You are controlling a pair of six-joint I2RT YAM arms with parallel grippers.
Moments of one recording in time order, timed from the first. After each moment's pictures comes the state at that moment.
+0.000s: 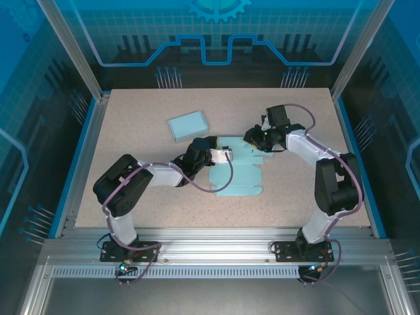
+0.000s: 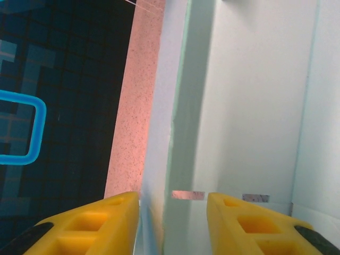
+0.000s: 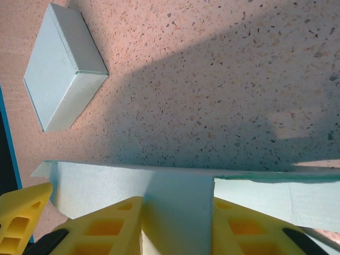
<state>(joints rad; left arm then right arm) -0.65 1.83 0.88 0.54 -0.17 1.07 0.24 1.72 1.19 -0.43 -0.39 0.71</state>
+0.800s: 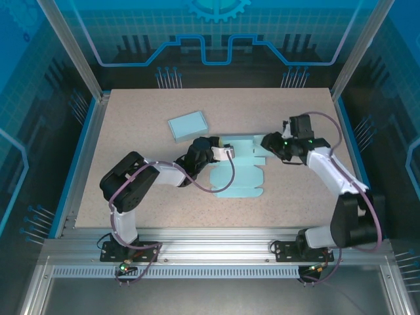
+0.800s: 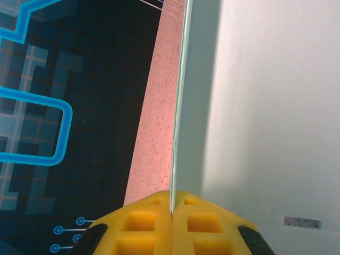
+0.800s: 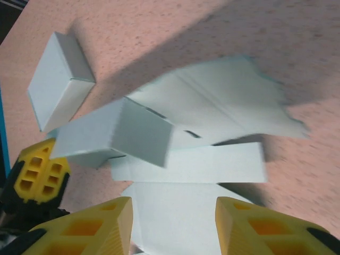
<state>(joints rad) -0.65 1.89 0.88 0.70 -0.21 1.09 0.11 1.35 0.95 -0.50 -0.35 0.64</state>
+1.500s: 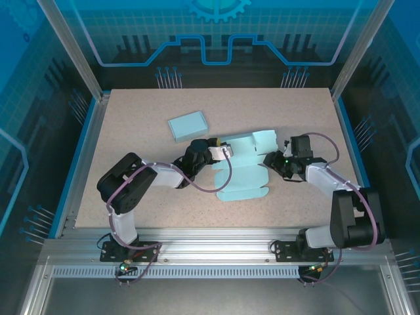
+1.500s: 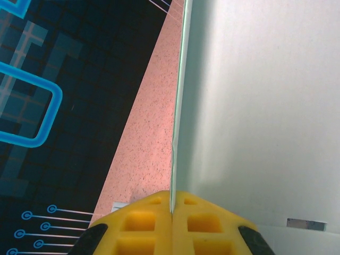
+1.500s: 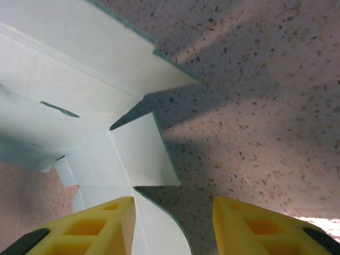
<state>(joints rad) -0.64 1.87 0.85 0.71 -0.18 0.93 0.07 1.39 0.69 -0.27 -0.37 0.64</state>
